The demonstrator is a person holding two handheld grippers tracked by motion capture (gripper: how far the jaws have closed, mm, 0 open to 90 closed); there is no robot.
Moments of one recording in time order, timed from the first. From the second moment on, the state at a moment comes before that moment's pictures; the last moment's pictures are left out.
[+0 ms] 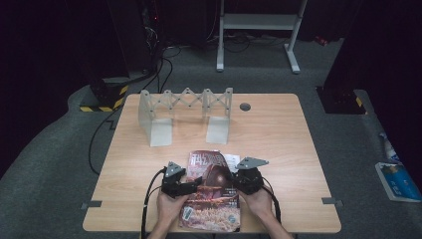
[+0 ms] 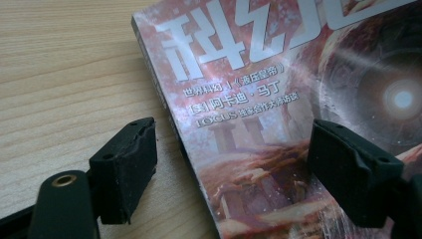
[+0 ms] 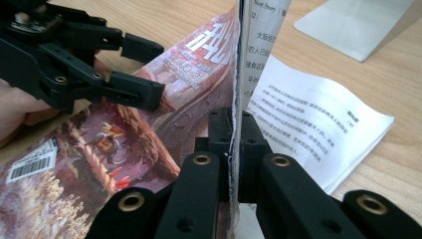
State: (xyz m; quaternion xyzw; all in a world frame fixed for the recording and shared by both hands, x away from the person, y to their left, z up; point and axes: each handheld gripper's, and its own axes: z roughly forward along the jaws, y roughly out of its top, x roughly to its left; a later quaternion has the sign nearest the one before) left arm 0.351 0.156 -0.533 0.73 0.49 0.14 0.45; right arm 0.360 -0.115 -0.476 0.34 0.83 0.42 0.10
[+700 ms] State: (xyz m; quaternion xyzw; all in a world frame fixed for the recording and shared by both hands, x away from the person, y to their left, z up) left arm 0.353 0.160 -0.534 0.73 0.48 0.09 0.48; right arm 0.354 -0.111 -0.461 0.31 0.83 0.45 0.10
